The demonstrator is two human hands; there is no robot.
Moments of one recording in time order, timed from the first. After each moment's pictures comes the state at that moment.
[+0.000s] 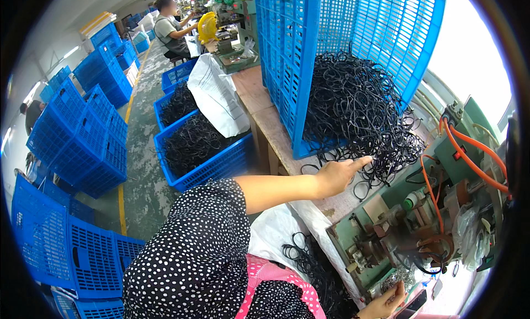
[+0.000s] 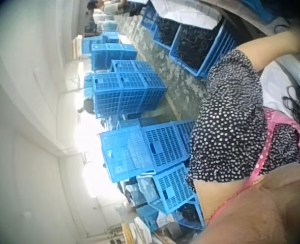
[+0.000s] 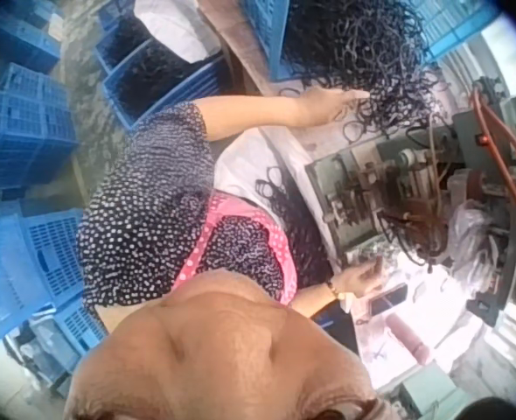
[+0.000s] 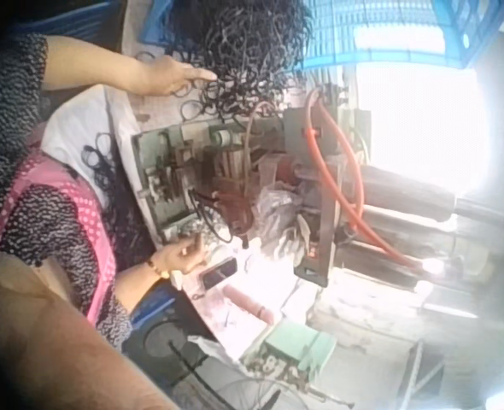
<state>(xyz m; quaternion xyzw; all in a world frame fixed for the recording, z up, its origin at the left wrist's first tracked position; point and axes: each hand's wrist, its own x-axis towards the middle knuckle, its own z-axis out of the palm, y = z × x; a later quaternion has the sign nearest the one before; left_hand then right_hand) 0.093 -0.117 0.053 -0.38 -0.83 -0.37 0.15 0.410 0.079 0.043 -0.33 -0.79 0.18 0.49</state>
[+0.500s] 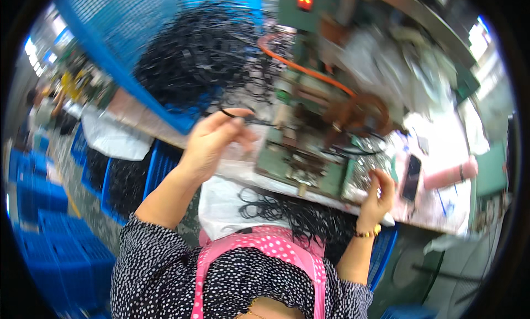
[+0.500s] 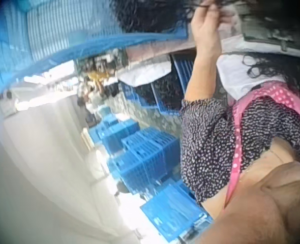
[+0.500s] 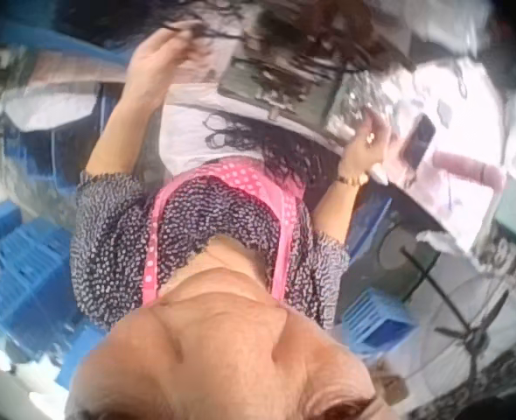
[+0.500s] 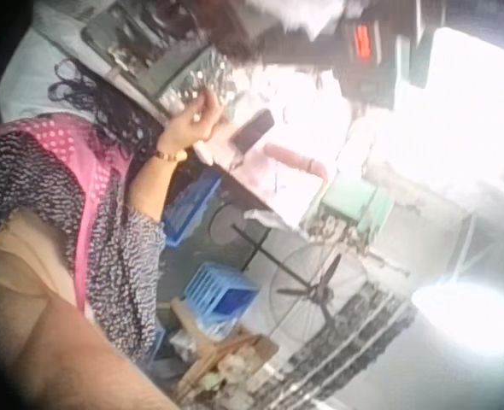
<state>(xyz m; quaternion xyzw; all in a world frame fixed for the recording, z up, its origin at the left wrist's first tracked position) 0.157 -0.141 0.123 -0.28 -0.58 -0.71 -0.30 0.427 0.103 0.020 -0.31 -0.71 0.39 0.50</state>
